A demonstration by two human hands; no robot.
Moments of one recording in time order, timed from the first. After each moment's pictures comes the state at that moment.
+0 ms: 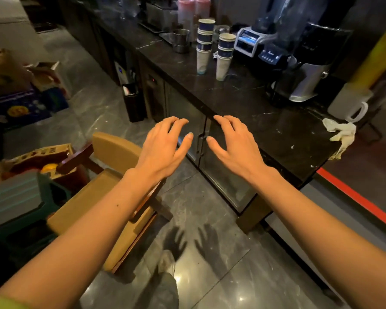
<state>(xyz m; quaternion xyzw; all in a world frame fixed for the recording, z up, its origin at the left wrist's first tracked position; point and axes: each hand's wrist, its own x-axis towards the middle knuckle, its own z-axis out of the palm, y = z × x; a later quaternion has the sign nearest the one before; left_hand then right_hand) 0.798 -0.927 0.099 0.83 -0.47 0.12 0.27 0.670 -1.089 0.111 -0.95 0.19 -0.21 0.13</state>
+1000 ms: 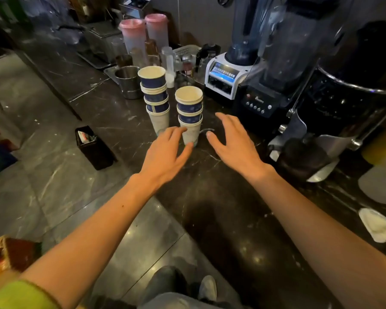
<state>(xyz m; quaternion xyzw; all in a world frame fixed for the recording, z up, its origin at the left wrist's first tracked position) 1.129 -1.404 0.107 0.81 -0.52 0.04 0.27 0.990 -1.547 0.130 -0.90 0.30 -0.21 0.23</state>
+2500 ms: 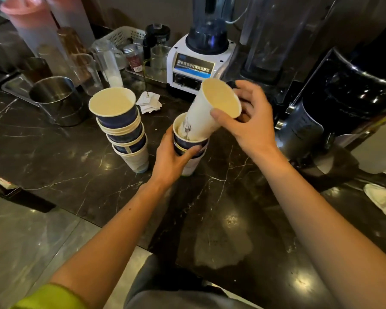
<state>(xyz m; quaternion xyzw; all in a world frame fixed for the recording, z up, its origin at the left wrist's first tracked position) 1.278 -1.546 0.048 0.64 -0.50 -0.30 0.50 1.106 -1.615 0.145 -0.70 0.42 -0.43 0.38</state>
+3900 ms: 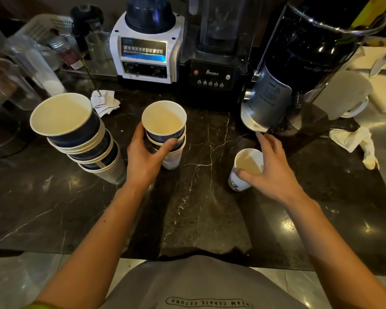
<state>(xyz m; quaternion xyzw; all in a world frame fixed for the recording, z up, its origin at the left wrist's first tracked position) 1.305 -1.562 0.033 0.60 -0.53 -0.34 0.50 1.015 -1.539 0.063 -0.68 0.68 -0.17 0.23</state>
